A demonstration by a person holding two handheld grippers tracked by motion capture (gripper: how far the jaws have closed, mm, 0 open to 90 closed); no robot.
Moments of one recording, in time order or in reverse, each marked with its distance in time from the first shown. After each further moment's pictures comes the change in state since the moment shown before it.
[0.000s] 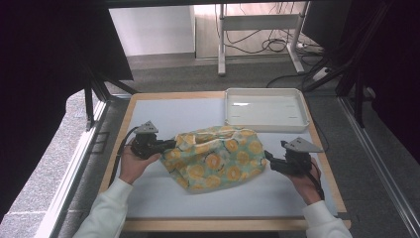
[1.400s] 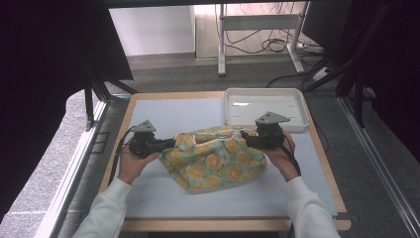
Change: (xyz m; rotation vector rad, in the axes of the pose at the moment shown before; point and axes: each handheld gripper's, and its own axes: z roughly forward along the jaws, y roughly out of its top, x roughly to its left) left arm 0.003 0.001 -0.003 -0.015 -0.026 -0.025; right arm 0.022 0.069 0.065 0.043 0.077 -0.079
